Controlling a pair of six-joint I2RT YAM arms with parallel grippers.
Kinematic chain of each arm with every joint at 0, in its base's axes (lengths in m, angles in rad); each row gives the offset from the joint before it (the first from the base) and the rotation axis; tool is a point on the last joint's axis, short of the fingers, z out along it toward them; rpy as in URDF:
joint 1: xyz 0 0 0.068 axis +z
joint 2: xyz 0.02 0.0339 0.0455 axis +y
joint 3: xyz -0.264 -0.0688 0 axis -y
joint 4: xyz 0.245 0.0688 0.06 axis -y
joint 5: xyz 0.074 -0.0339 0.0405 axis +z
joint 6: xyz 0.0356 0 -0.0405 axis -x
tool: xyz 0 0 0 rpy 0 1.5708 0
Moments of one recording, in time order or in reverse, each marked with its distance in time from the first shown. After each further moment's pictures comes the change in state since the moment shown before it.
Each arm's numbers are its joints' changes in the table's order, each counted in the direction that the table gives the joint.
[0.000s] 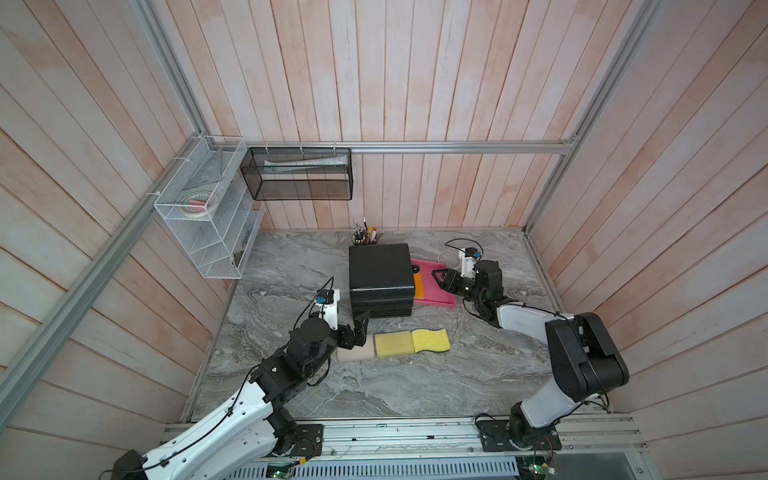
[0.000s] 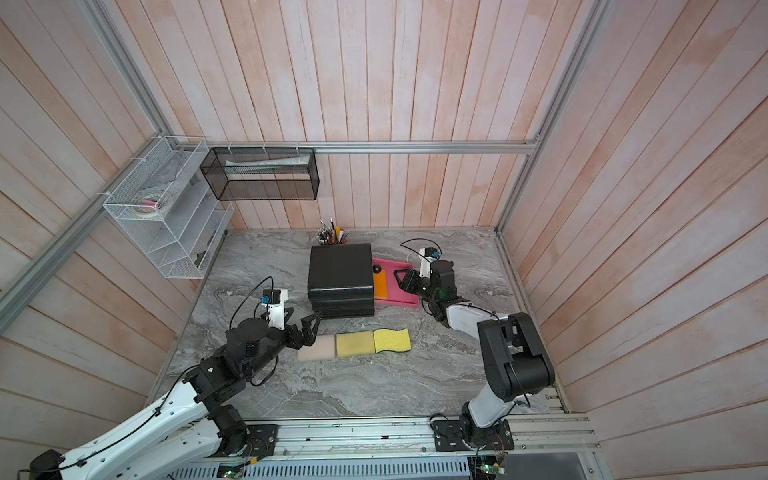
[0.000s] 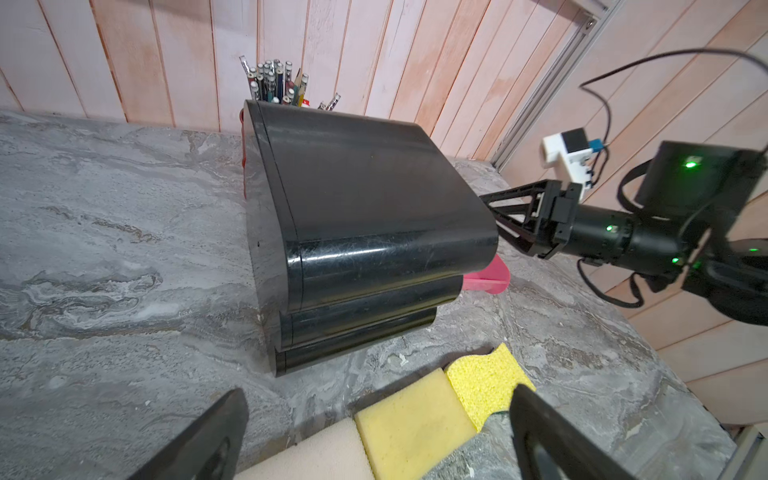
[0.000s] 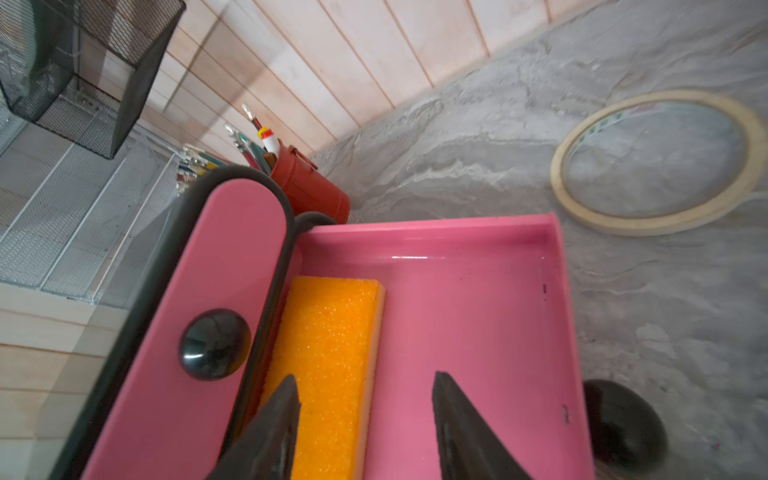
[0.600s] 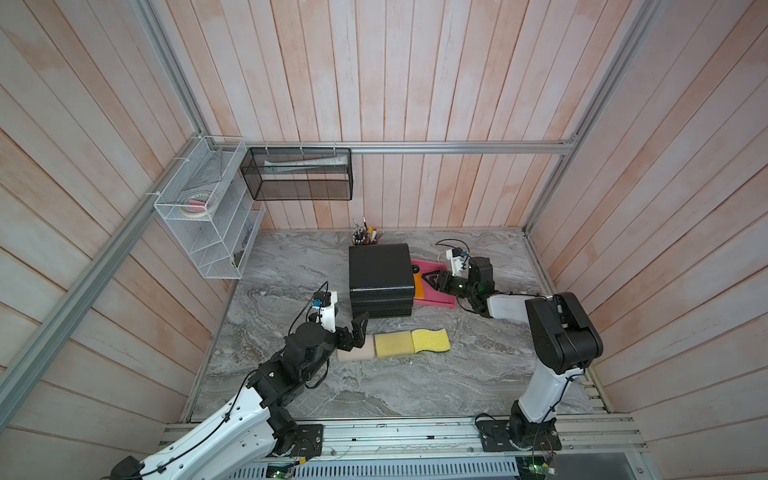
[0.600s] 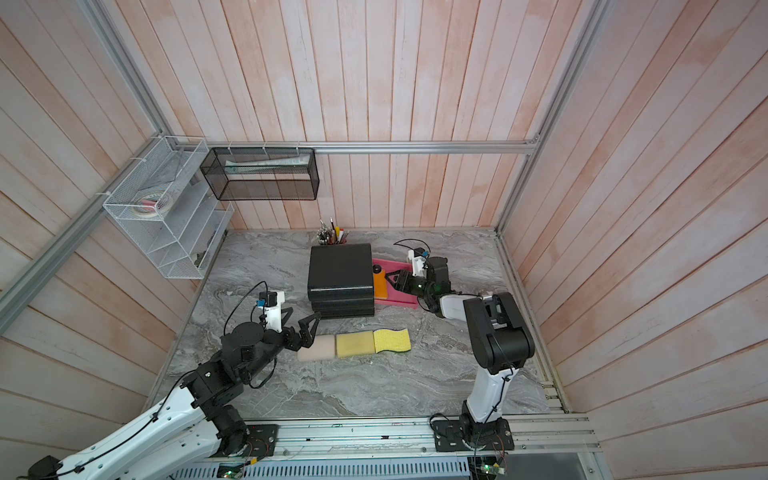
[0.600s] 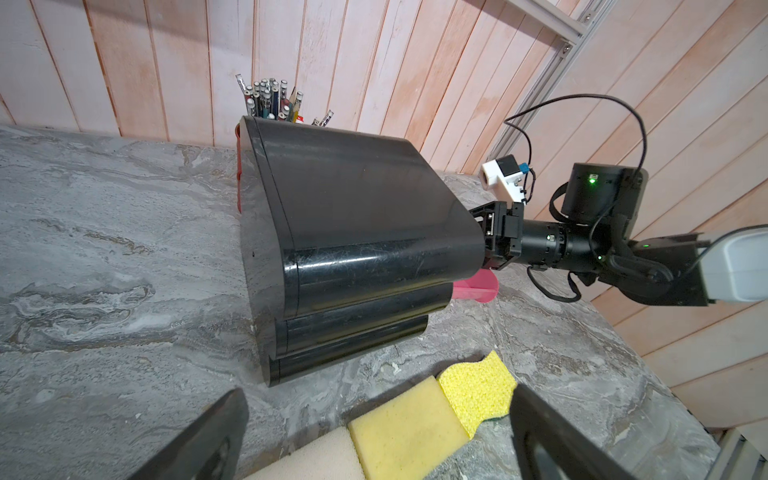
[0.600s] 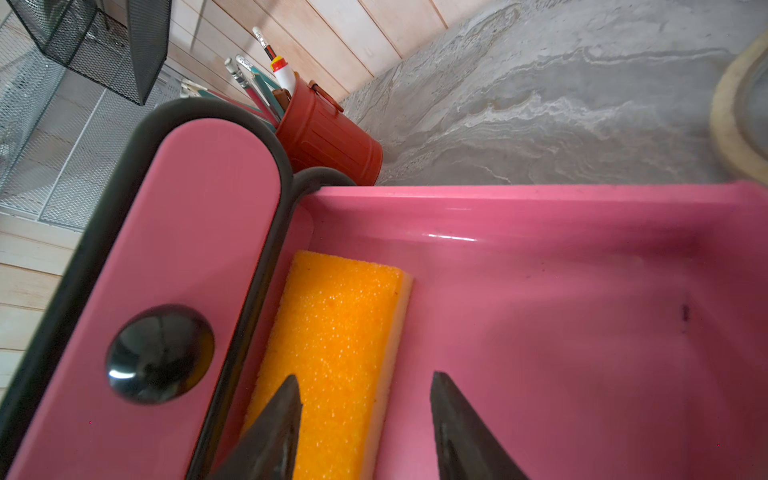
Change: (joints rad) left arm 0.000 -0.039 -0.033 0.043 -0.011 -0.004; right arm -0.006 0.174 0.103 0.029 0.203 0.009
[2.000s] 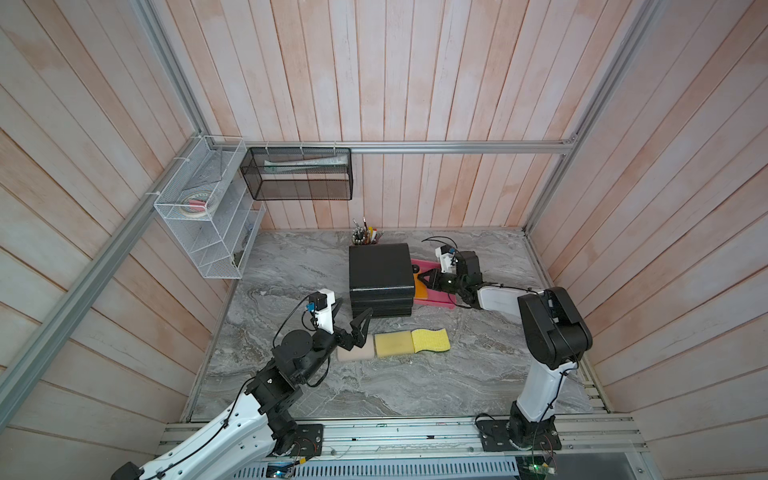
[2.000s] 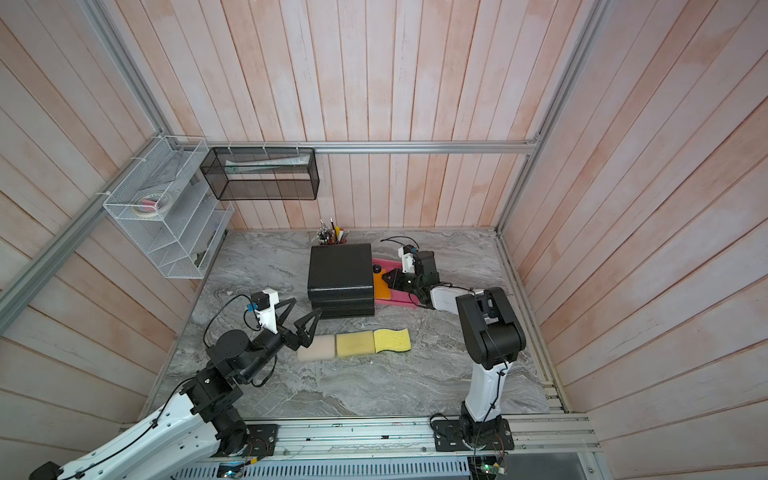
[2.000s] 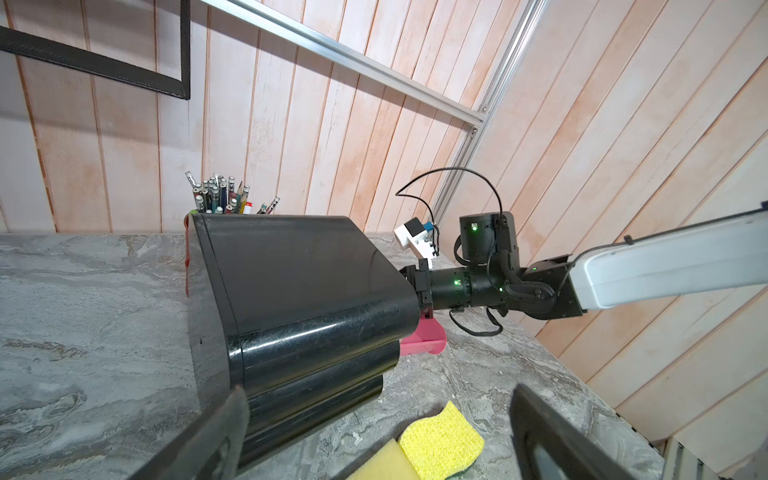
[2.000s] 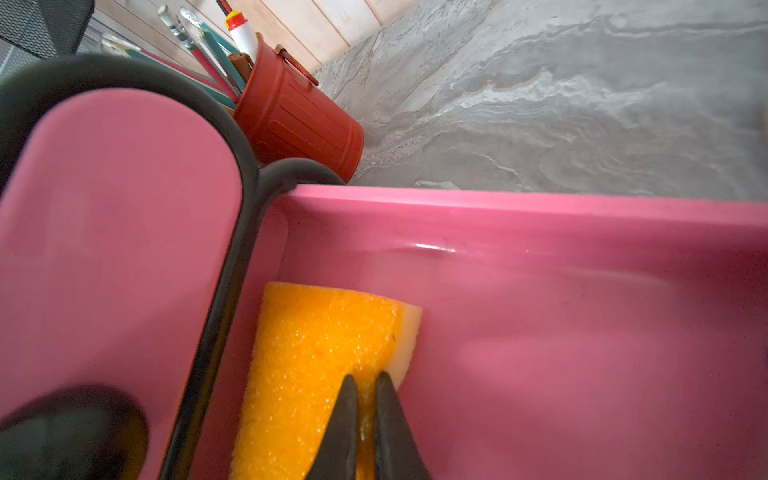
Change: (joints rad) left arm 0.000 -0.069 -0.084 0.278 -0.077 -0.085; right arm 0.064 0.025 0.109 -0.192 -0.133 0.047
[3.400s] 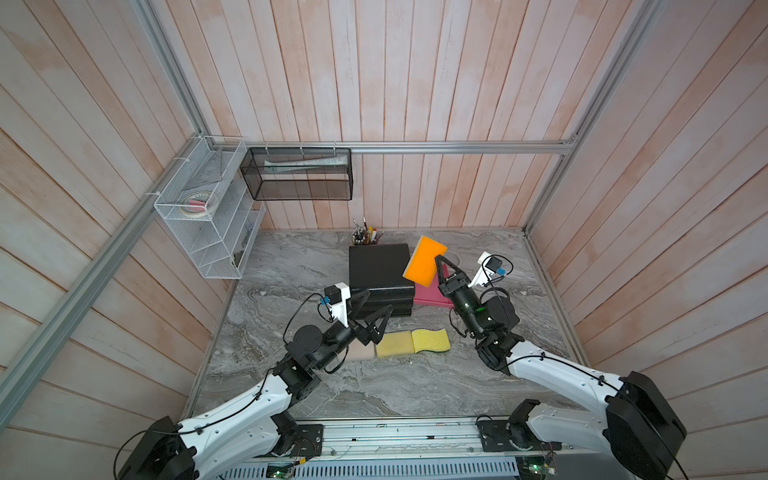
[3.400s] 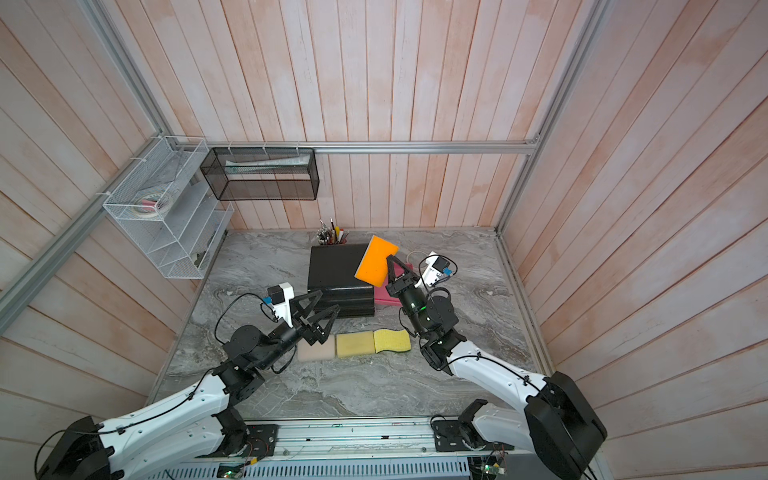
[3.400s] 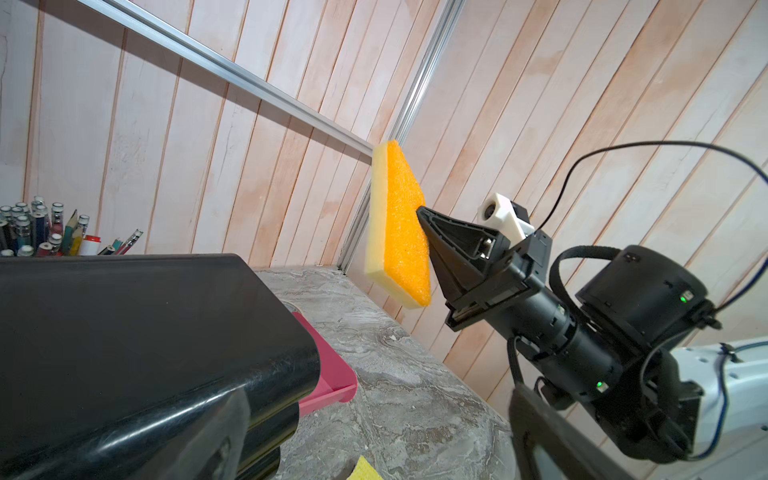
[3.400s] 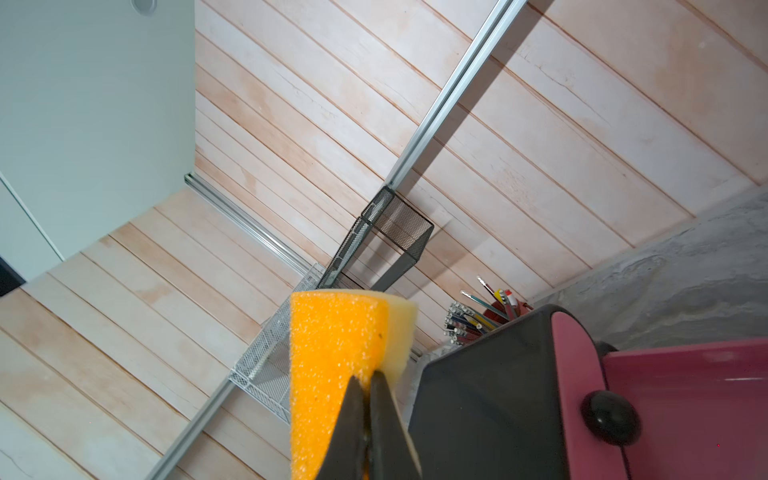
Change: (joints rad) left arm -0.004 0.307 -0.039 0.547 -0.217 0.108; right arm 0.380 -0.660 -0.458 0.677 -0.718 -0.421
